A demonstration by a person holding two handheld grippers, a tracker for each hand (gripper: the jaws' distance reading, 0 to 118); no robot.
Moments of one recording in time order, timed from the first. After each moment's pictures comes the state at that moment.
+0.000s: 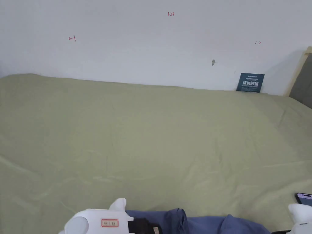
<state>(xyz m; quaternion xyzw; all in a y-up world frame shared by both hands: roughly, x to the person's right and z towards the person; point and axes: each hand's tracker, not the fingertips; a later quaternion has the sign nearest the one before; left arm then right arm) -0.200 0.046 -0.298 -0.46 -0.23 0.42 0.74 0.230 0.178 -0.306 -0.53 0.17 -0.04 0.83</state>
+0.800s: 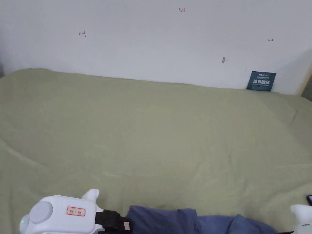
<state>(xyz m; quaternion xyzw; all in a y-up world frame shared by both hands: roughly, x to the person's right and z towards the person) -0.308 0.067 -0.280 -0.49 -0.20 0.39 0.75 0.211 0.174 -0.313 -0.54 0.18 -0.01 0.82</state>
